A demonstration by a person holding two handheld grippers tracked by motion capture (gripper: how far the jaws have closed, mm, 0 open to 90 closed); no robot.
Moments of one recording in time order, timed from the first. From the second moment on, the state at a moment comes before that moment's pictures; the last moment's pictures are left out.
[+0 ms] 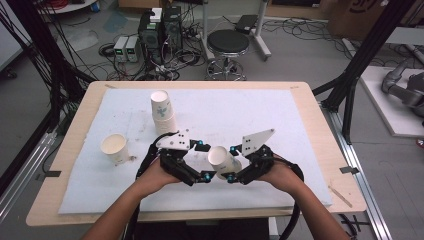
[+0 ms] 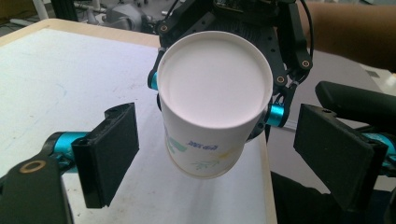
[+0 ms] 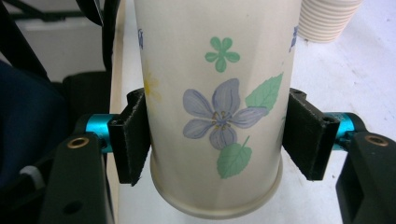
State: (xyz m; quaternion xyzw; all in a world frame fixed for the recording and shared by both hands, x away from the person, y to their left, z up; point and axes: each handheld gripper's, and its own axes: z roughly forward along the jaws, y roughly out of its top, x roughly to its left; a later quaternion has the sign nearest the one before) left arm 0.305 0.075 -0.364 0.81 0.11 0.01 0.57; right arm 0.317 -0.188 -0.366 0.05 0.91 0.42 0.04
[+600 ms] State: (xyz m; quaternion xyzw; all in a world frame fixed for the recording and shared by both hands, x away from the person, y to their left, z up) left arm 0.309 0.064 -0.359 0.85 0.09 0.01 0.51; right arm 0.314 -0.168 -0.361 0.02 0.94 0.33 0.04
